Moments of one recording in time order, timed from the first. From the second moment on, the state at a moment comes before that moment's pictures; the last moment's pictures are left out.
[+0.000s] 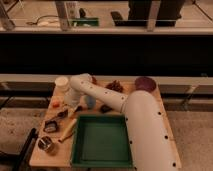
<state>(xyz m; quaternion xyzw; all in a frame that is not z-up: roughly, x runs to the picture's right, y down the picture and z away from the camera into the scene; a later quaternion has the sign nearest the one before) -0.246 0.126 0.899 -0.26 -0.38 -0.29 0.84</state>
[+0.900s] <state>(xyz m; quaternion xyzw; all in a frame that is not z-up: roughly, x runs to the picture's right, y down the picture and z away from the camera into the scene) -0.243 0.132 0.904 -0.29 -0.37 -0.30 0.83</state>
